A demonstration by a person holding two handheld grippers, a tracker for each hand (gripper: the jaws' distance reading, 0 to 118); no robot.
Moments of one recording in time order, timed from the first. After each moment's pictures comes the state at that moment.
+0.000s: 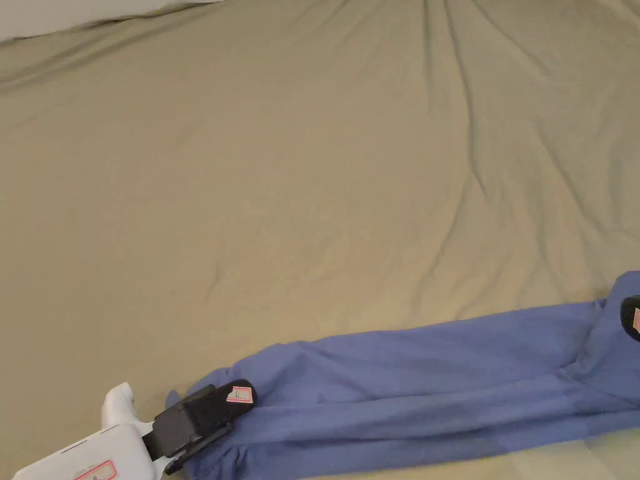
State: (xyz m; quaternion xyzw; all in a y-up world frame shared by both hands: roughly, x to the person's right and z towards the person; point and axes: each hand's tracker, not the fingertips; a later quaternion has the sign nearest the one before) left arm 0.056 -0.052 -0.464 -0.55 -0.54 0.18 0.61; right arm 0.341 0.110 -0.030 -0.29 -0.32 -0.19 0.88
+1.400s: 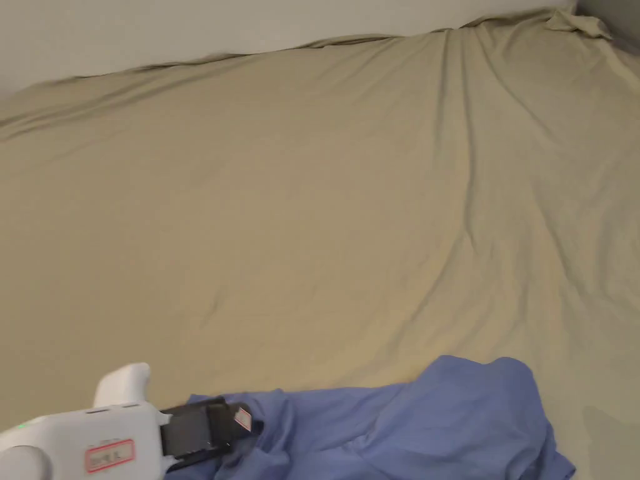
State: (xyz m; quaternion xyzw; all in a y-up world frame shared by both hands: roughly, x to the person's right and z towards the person) left arm 0.082 0.075 -0.395 -0.52 -0.45 -0.02 0.73; right arm 0.364 0.102 0.044 -0.24 -0.34 -0.24 0.88
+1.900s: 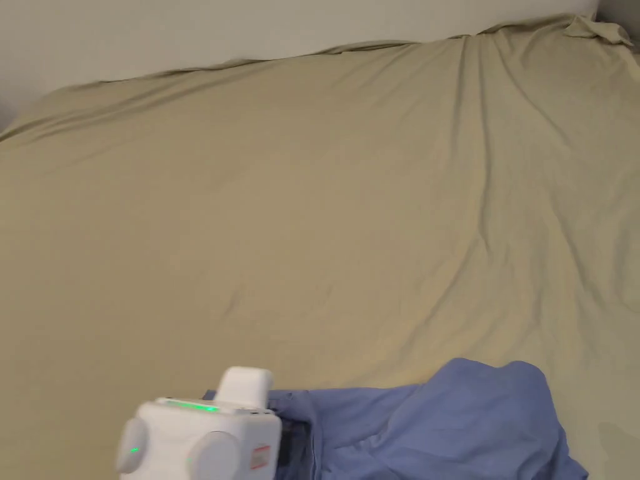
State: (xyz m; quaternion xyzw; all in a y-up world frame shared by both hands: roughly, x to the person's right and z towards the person) left arm 0.179 0.003 -0.322 -0.48 -0.45 -0.27 0.70; right arm 0.359 0.101 0.050 -0.25 -0.33 -0.24 0.88
